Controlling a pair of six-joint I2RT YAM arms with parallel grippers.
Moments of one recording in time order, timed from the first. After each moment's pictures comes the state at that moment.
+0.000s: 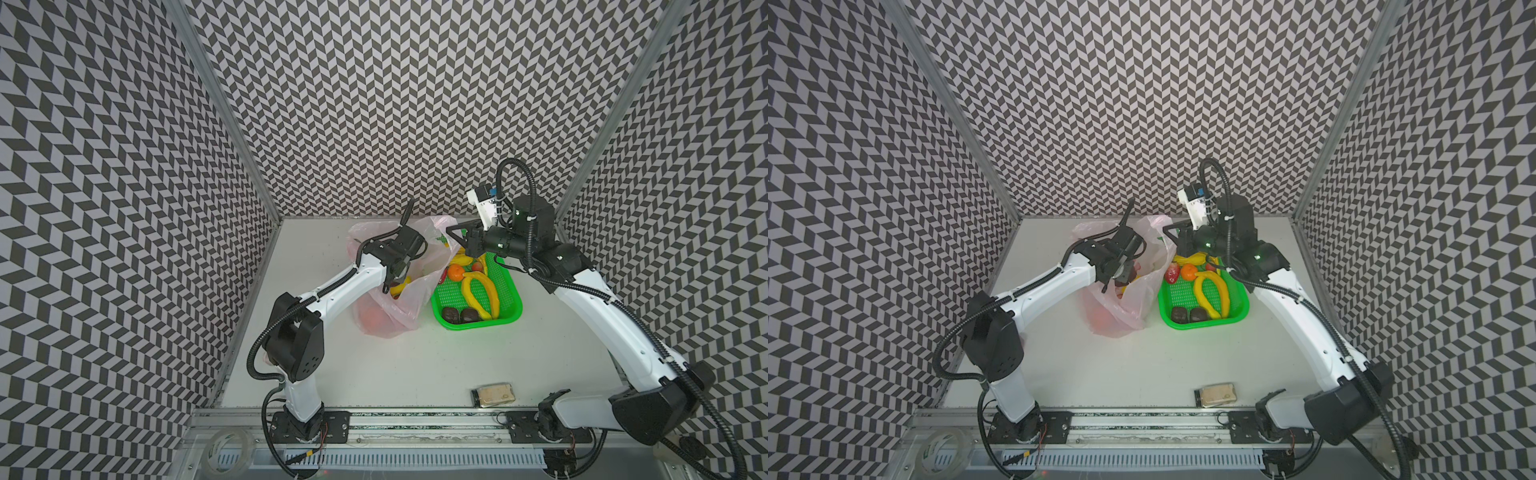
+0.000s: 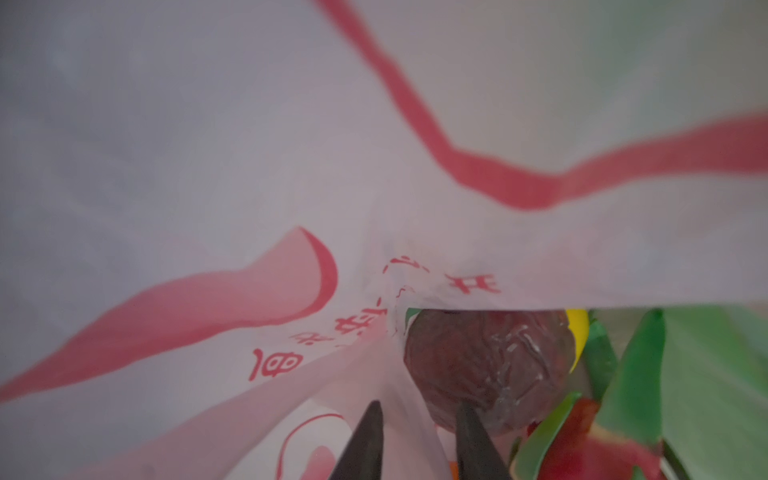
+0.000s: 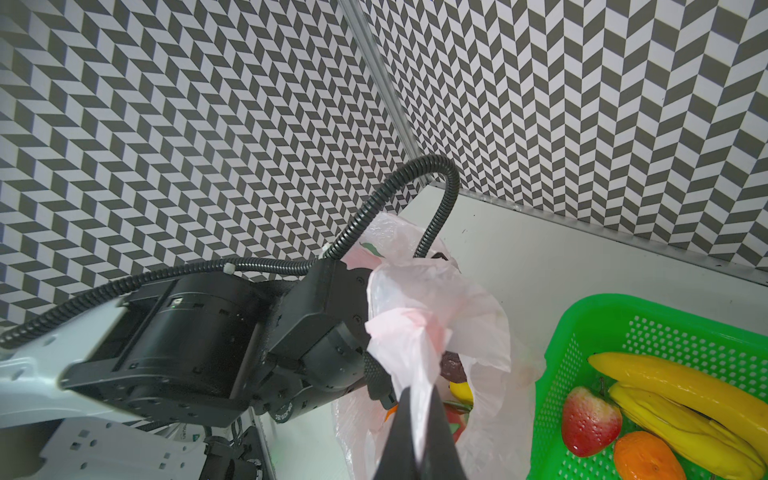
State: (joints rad) left arm -0.67 1.80 1.56 -0.86 -0.53 -0.20; right arm 0.44 1.36 1.45 -0.41 -0.50 0.26
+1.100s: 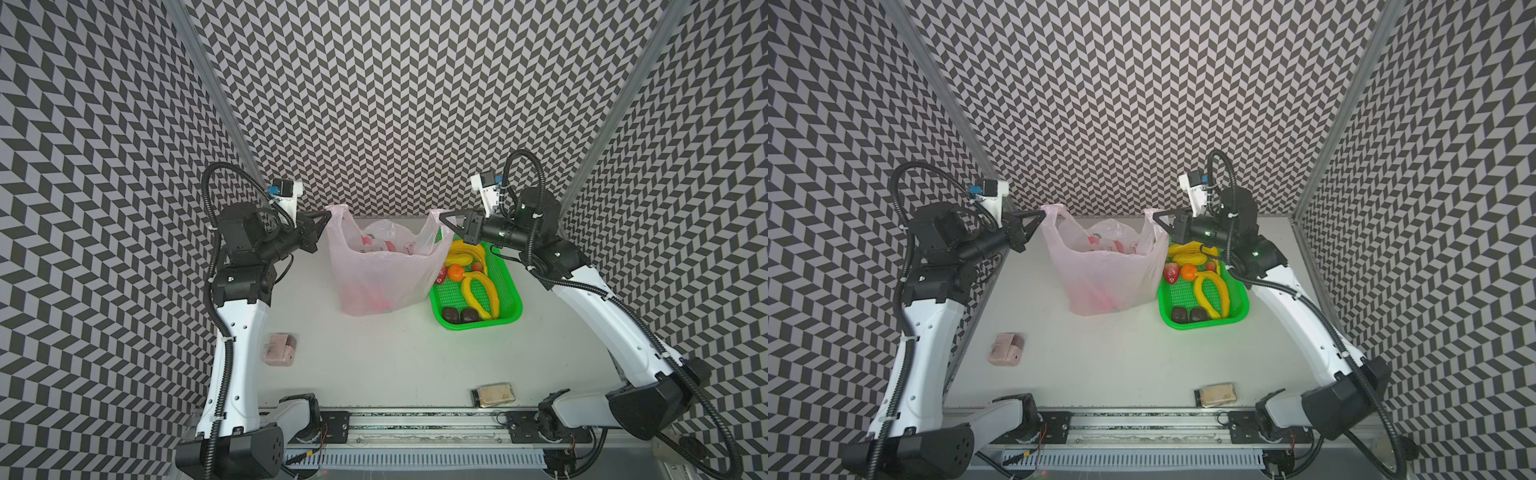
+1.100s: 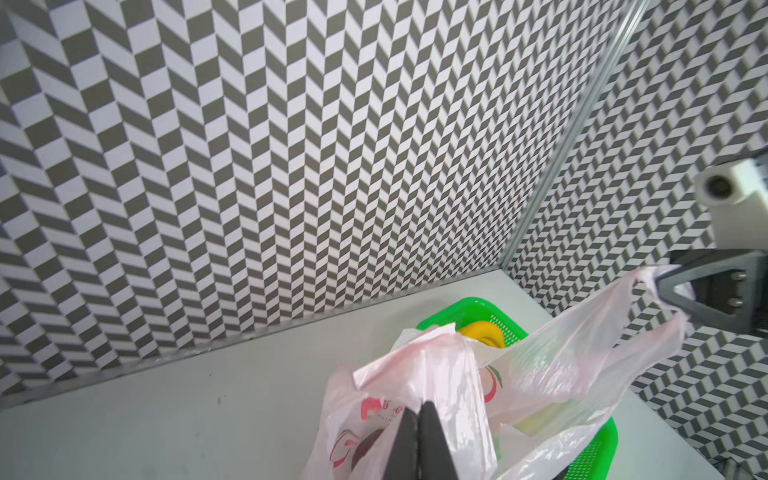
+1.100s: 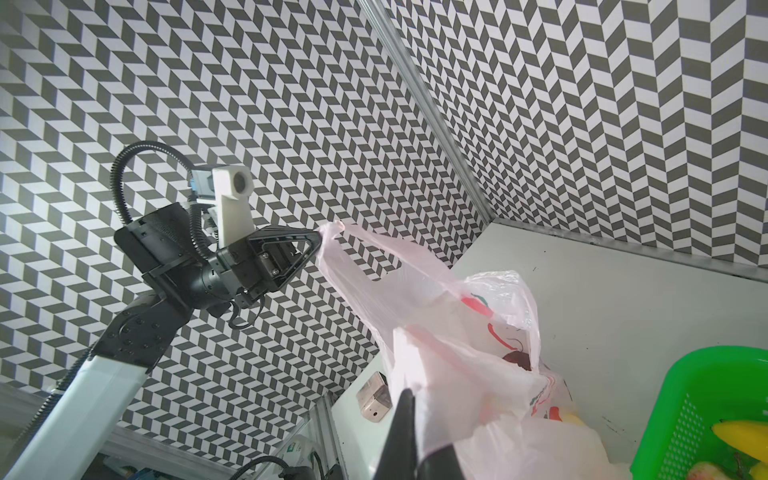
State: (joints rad) left arm 0.12 1.15 1.39 -0.39 0.81 -0.13; right arm 0.44 1.39 1.49 -0.22 -0.62 0.54
